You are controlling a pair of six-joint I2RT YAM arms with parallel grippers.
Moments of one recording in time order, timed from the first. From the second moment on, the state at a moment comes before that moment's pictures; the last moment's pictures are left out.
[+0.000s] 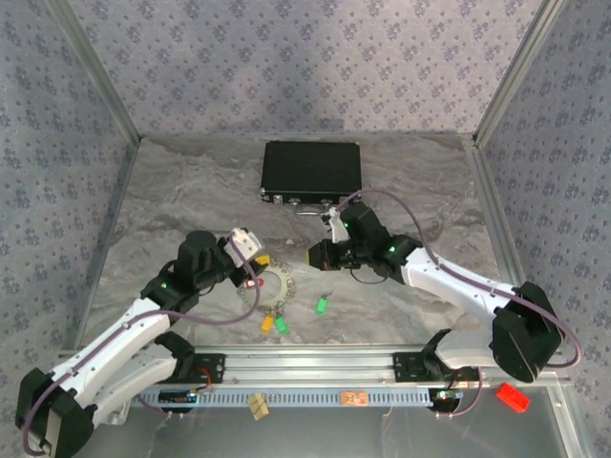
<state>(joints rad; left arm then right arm) -0.58 0.80 0.53 -0.19 0.16 0.25 0.75 1.31 0.89 -0.31 -0.43 0.64</state>
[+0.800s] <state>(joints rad) -0.68 1.30 0.79 -0.53 0.07 -0.50 0.67 1.49 1.04 -0.59 -0.26 0.38</state>
